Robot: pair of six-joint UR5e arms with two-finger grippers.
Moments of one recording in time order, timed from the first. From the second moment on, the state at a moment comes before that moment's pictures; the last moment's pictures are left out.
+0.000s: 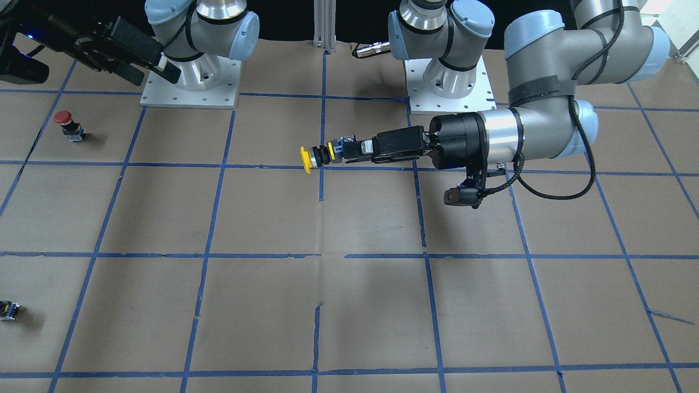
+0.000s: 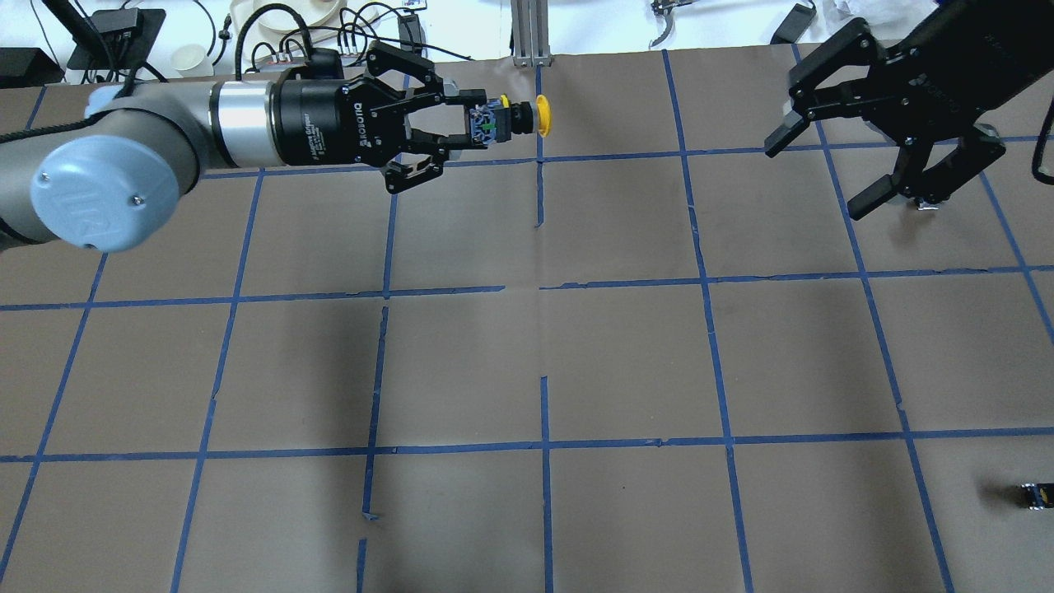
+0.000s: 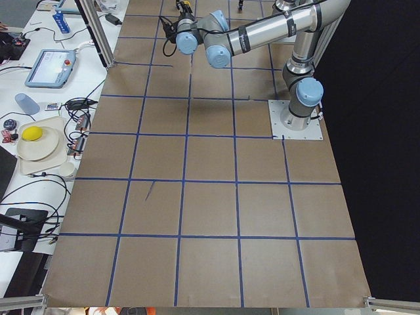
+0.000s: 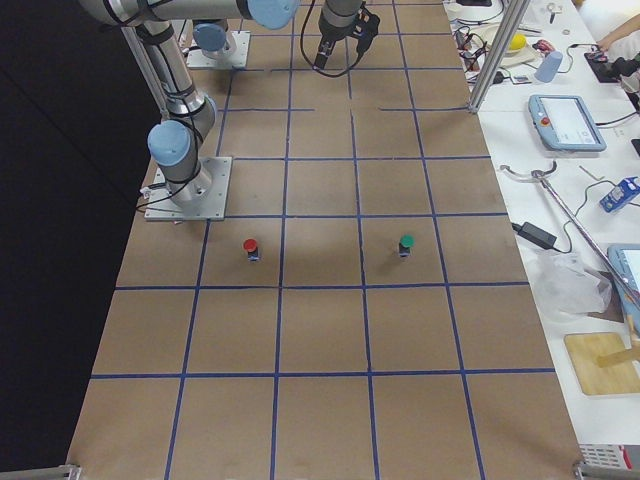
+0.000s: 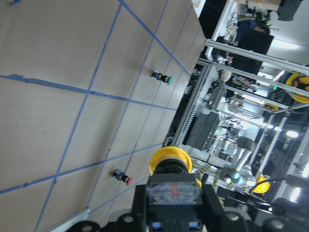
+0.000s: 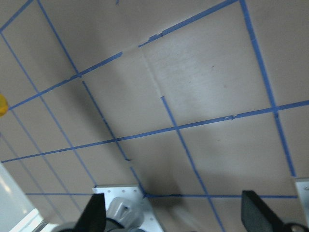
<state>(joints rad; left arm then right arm) -1.46 -1.71 -1.82 -1.69 0.08 0.01 1.28 -1.62 1.46 -1.03 -1.00 0.01</state>
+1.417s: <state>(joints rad) -1.60 -1.68 -1.96 -1.68 -0.21 -0.07 1.36 -1.53 1.61 -1.06 -0.38 -0.06</state>
